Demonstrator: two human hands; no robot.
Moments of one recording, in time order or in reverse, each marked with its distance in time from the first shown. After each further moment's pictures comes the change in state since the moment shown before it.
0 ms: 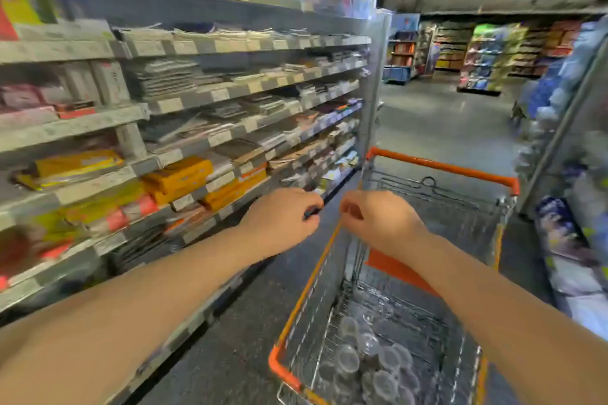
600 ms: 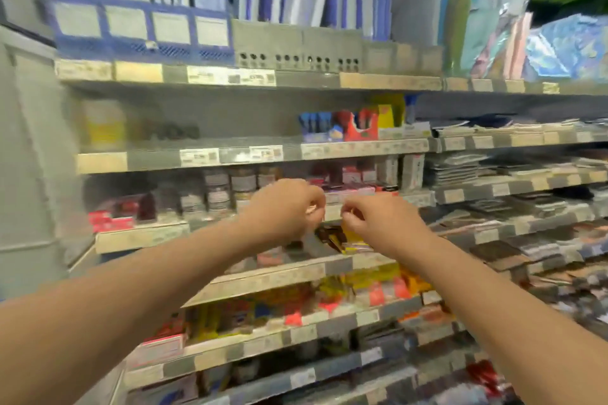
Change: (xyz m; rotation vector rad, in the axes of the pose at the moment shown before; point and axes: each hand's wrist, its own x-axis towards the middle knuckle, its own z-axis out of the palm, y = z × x) left_hand -0.265 -0.311 -0.291 0.524 0.239 -0.515; right_hand 0.212 -0.483 0.029 0.238 0.216 -0.652
